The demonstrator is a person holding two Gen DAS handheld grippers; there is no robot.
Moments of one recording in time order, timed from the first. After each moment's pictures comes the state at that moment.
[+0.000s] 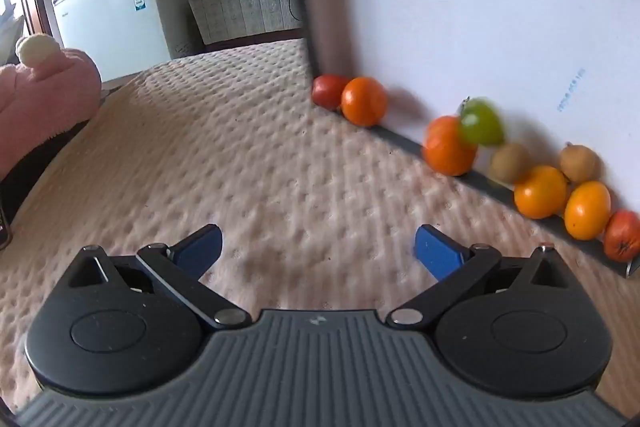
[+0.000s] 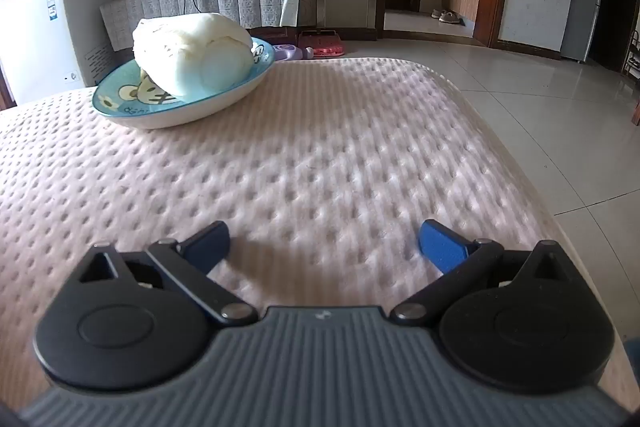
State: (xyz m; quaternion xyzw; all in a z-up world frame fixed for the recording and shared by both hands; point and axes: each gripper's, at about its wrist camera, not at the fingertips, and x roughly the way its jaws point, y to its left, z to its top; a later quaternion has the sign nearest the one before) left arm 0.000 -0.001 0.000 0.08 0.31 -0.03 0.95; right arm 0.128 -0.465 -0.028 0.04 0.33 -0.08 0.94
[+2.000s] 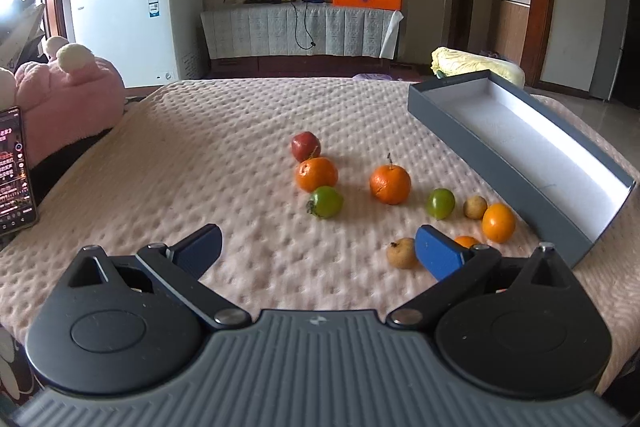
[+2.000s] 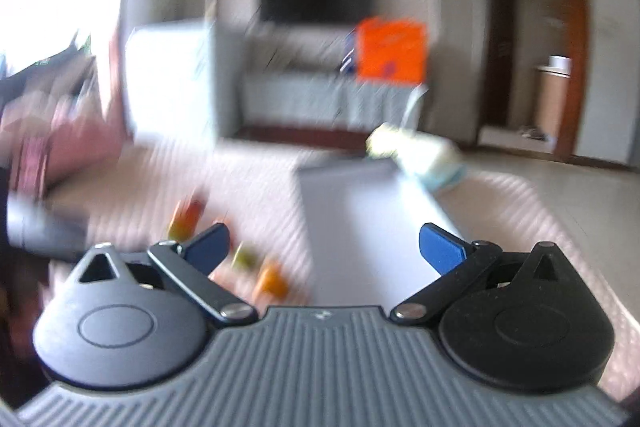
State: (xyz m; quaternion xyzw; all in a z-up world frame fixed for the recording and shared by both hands) left arm -0.059 0.009 0.055 0.01 0.29 -0.04 0.96; right arm -0.107 -0.211 0.067 -0.05 0.19 0.06 0.98
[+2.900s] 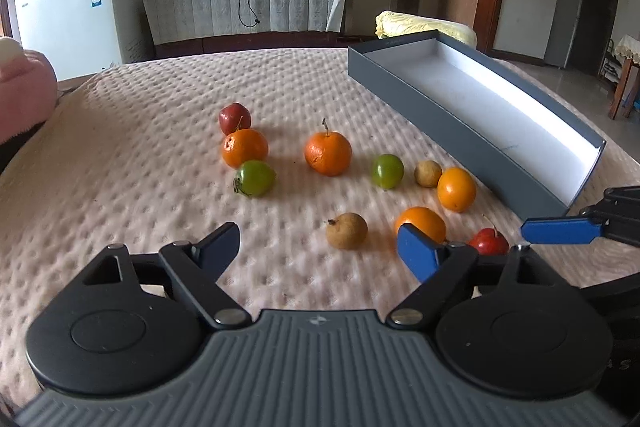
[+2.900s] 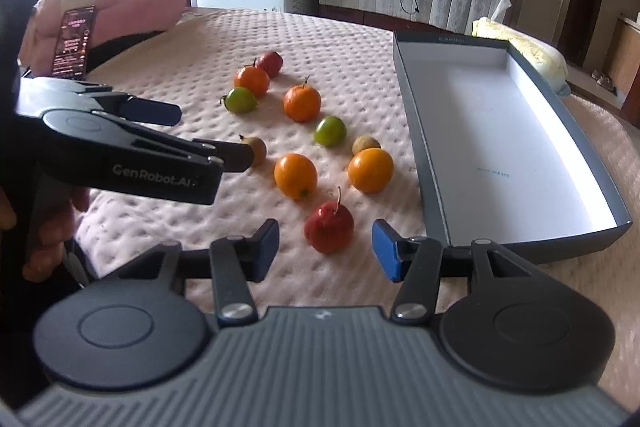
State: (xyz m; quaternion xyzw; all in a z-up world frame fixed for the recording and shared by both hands) left arm -0.035 -0.019 0.029 0.03 0.32 -0.12 0.94; right arm -0.070 -0.174 0.007 -0.07 0.35 0.15 0.92
